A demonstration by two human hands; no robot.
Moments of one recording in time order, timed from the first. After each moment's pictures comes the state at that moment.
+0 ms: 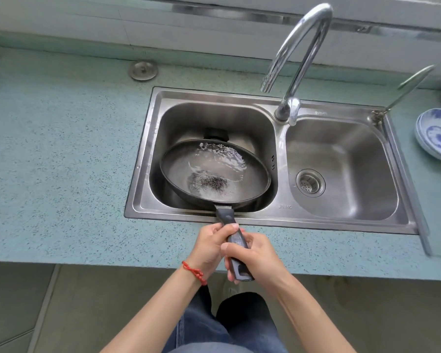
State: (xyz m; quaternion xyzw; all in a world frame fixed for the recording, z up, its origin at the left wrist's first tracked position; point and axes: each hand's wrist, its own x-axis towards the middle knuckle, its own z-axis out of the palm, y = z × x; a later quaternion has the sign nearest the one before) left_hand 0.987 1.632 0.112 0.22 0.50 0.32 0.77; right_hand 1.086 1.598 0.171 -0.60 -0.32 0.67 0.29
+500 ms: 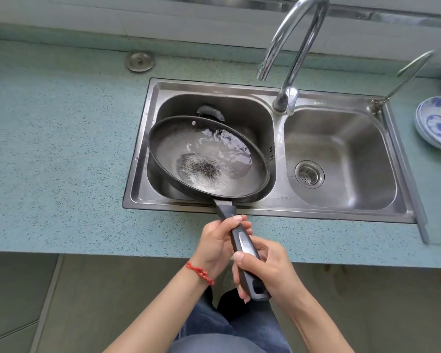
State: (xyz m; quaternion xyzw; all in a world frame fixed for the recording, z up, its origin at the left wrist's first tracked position) left_hand 0.998 1.613 0.138 0.13 0.46 0.34 0.81; right_hand 1.098 1.560 0.188 -0.51 -0.33 0.70 0.39
